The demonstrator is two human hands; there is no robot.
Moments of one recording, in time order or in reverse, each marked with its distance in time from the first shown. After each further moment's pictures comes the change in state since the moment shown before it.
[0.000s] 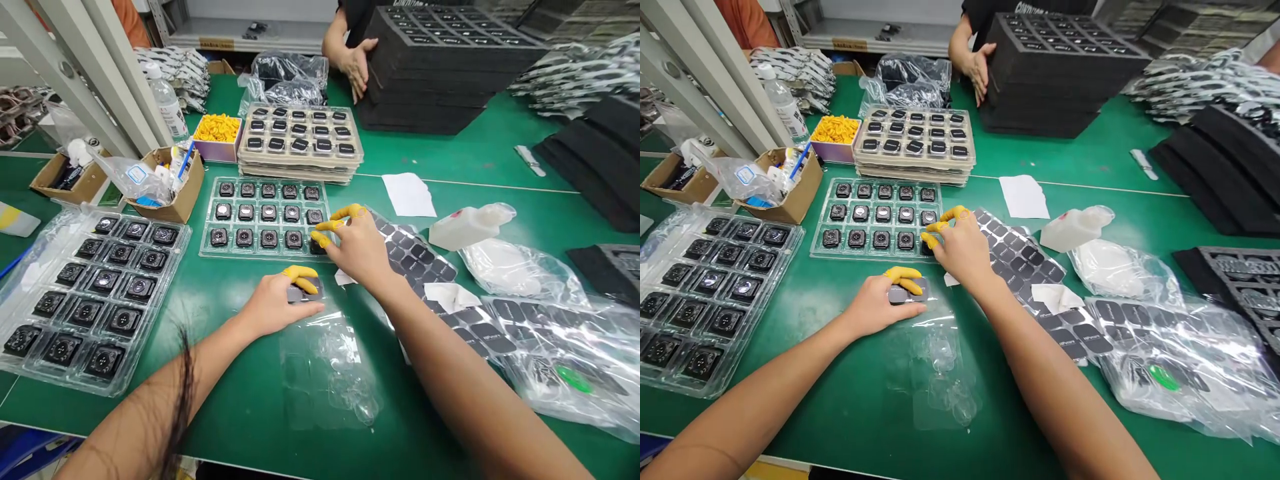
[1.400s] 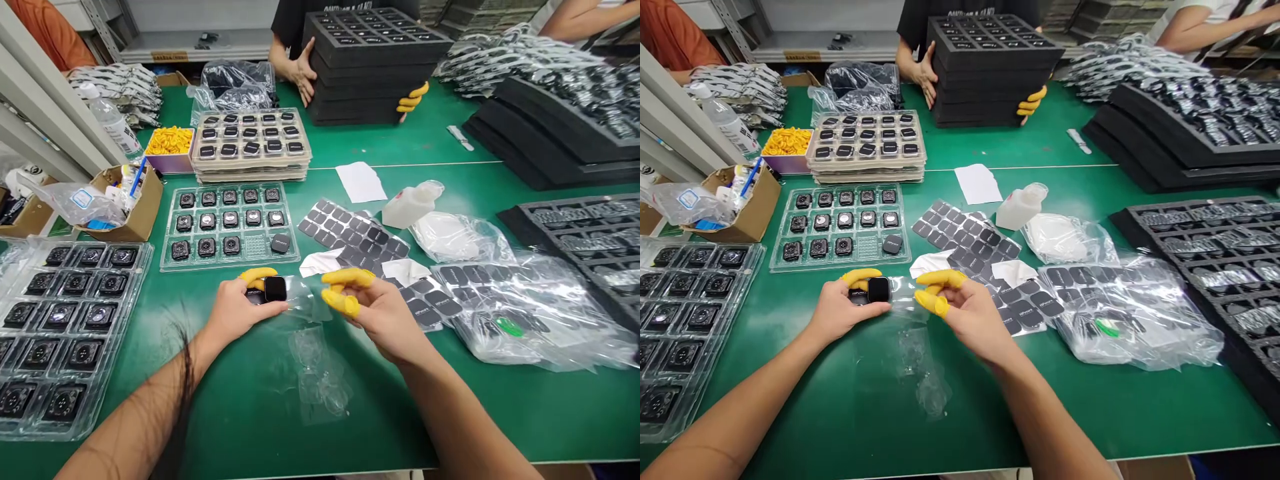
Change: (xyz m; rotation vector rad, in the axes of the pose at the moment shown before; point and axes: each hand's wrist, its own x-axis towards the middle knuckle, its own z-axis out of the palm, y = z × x) left_hand -0.003 -0.005 -0.001 0.006 0.108 -0.064; right_hand -0.127 -0.020 -0.055 0.818 -0.095 0.500
